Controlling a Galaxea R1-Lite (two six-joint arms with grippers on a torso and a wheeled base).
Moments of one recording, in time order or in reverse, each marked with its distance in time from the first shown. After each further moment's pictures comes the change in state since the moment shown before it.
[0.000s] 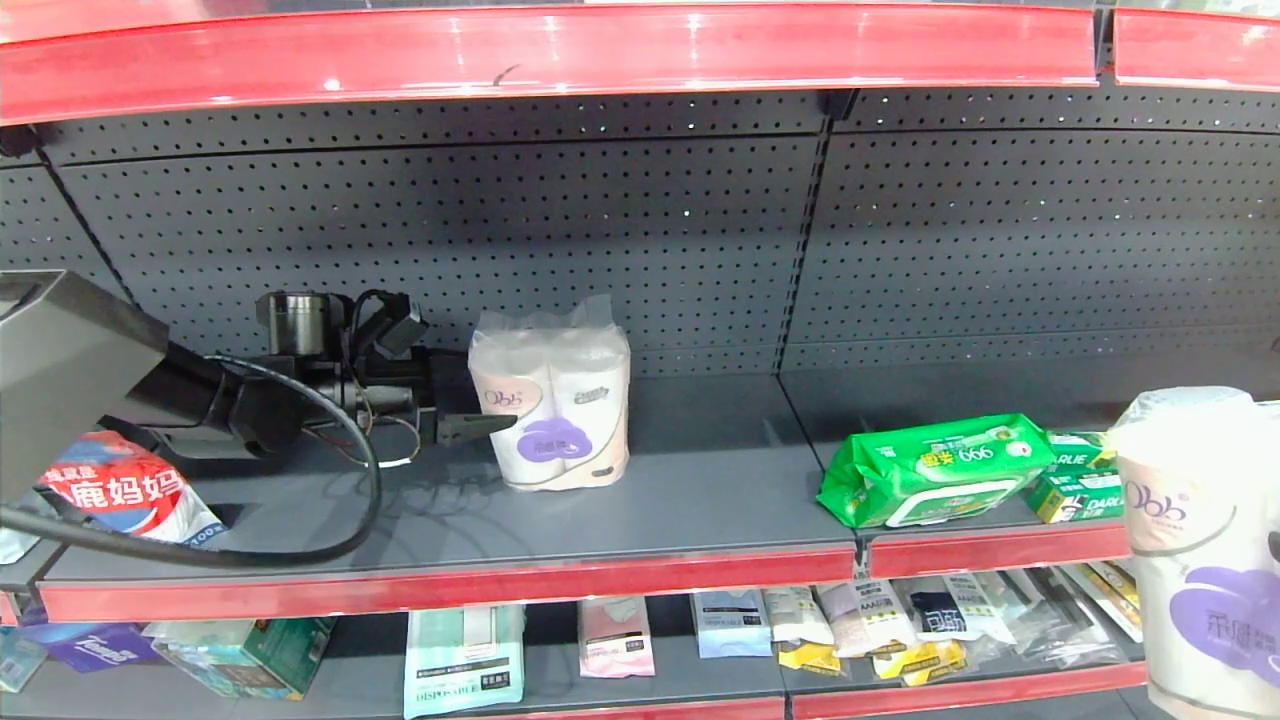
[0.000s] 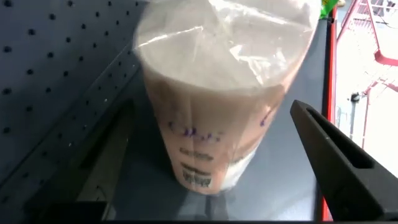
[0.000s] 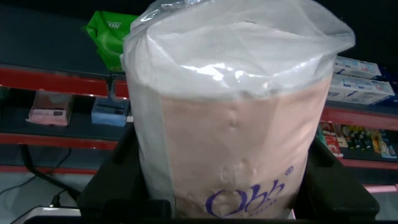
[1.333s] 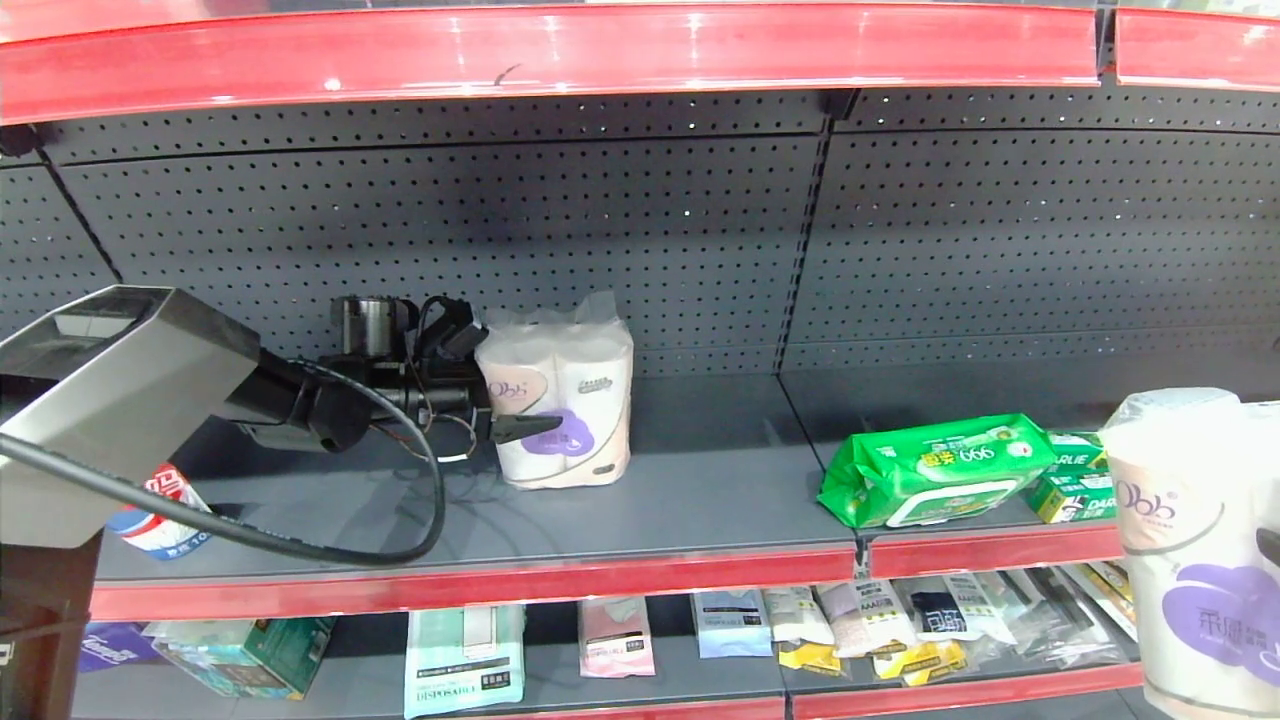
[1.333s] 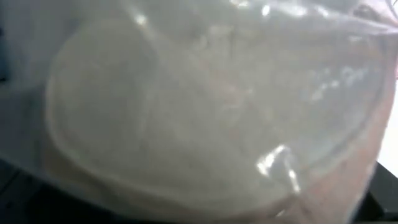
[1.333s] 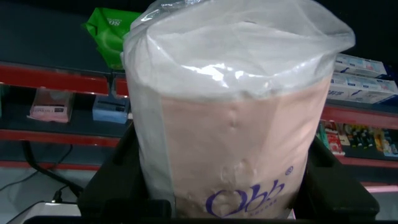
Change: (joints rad) left arm -0.104 0.118 -0.141 0.001 0.072 -0.006; right arm 0.001 0.029 -0.008 0.000 0.001 0.001
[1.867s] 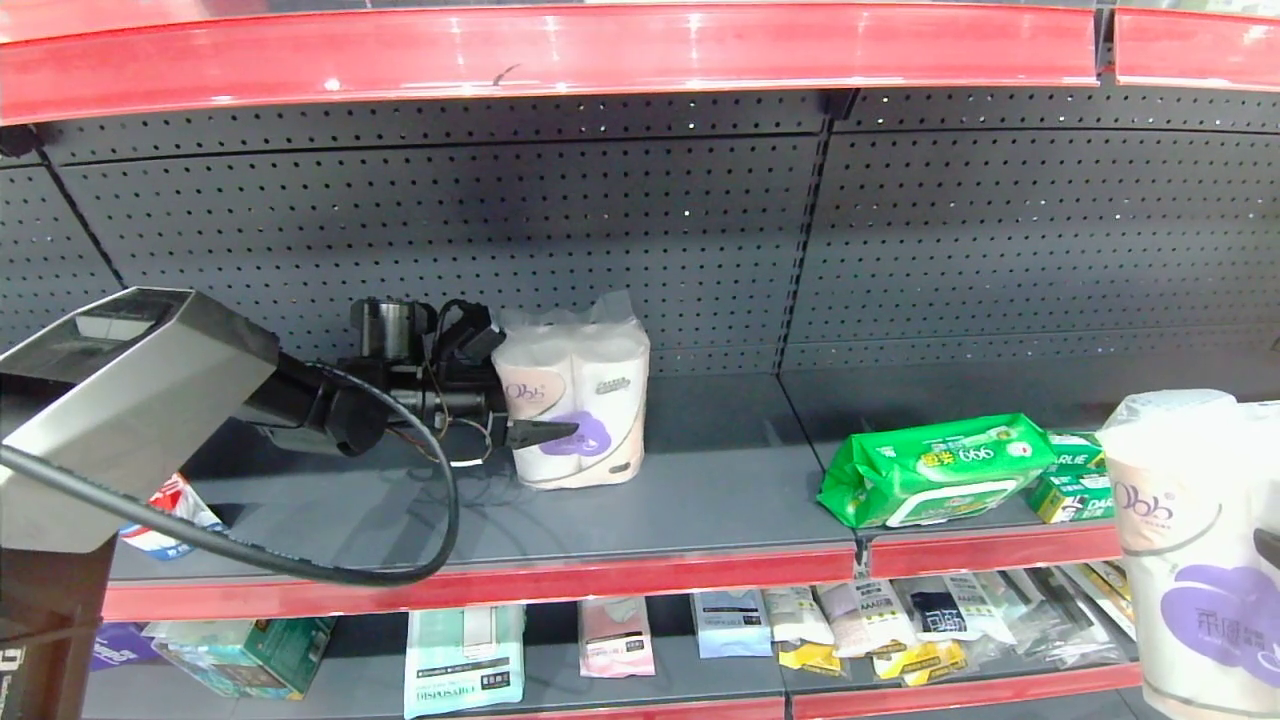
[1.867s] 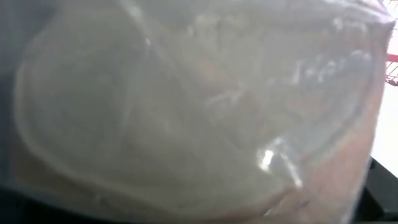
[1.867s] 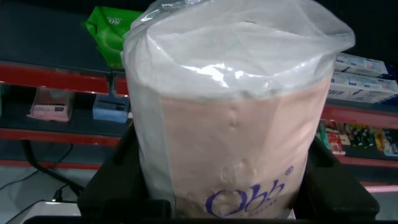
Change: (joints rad) left arm -0.036 0.004 0.000 0.001 0.007 -0.021; right arm 0.000 0.004 0.000 0.000 0.000 0.000
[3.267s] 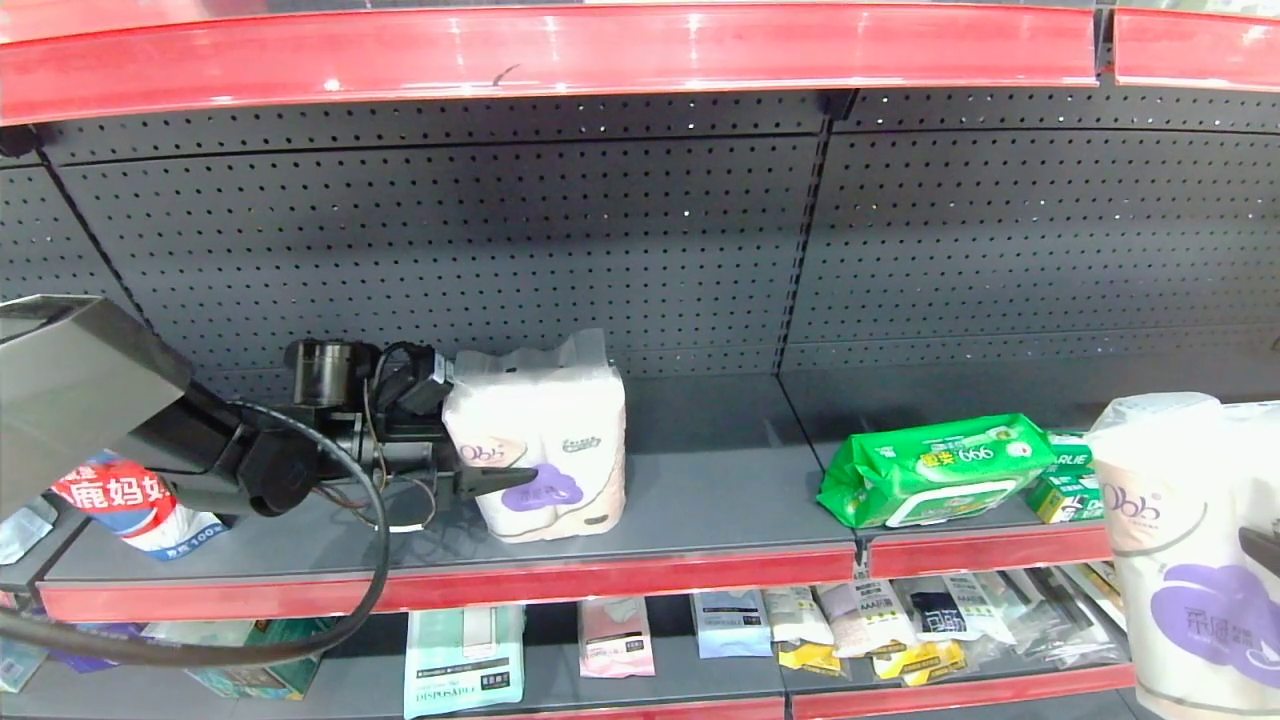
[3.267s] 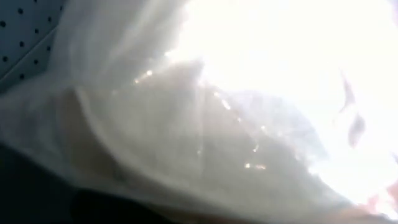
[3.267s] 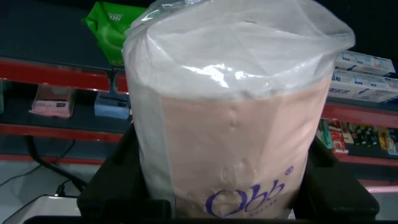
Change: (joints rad) left arm 0.068 -0.163 0.383 -0.096 -0.102 0.126; right arm 0.002 0.026 -0.004 -0.001 0.006 0.000
